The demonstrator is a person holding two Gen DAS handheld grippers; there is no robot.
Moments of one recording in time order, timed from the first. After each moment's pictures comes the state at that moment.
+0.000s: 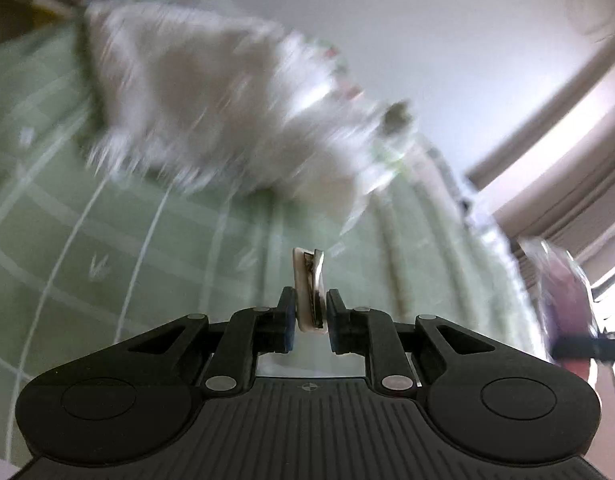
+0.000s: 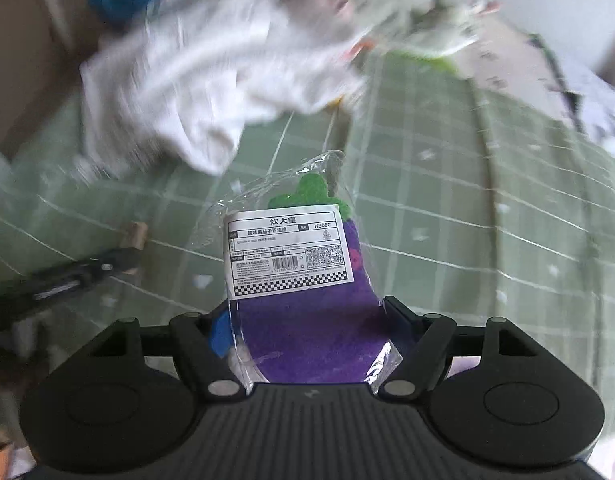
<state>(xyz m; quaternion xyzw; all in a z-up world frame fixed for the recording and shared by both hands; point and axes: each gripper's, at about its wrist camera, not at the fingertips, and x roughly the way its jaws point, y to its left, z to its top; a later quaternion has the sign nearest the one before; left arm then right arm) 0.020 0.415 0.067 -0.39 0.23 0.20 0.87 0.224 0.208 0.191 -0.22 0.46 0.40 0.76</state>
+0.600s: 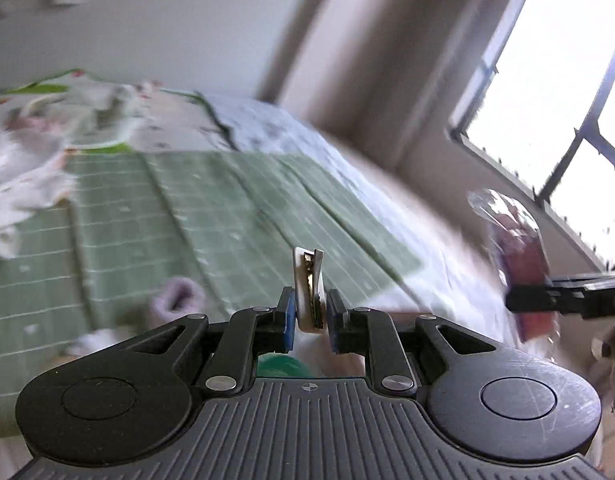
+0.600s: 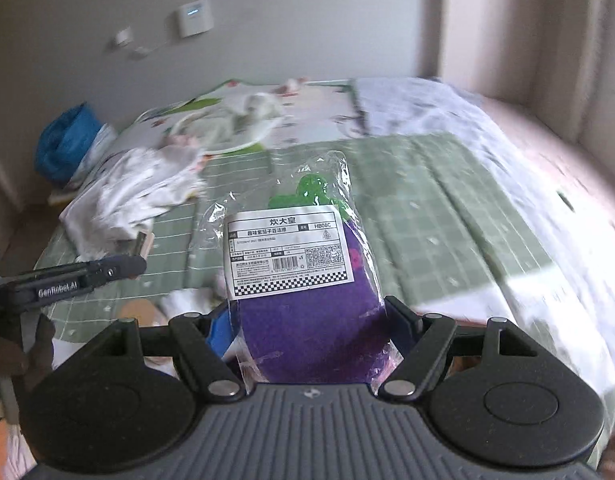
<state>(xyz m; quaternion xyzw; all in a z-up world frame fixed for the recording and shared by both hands) 0.105 0.123 0.220 -0.18 0.30 -0.04 0.93 0.179 -0.148 0.311 -0.05 0.40 0.28 0.87</state>
